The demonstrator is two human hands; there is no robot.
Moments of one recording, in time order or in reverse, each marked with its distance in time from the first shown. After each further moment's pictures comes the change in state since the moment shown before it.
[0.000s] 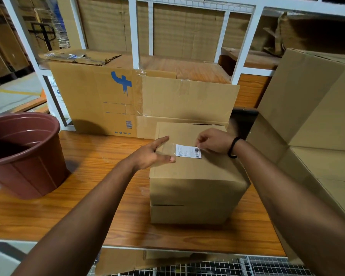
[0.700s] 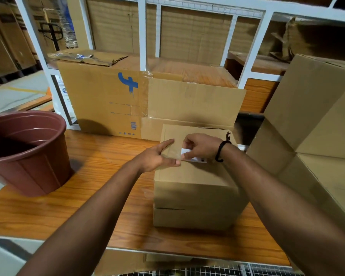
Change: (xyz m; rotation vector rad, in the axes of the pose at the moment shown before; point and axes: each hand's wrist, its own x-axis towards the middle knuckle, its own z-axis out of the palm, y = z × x) left_hand -0.001 0.002 0.000 -0.002 0.006 0.000; right_hand 0.018 -0.035 0.022 -0.088 -0.073 -0.066
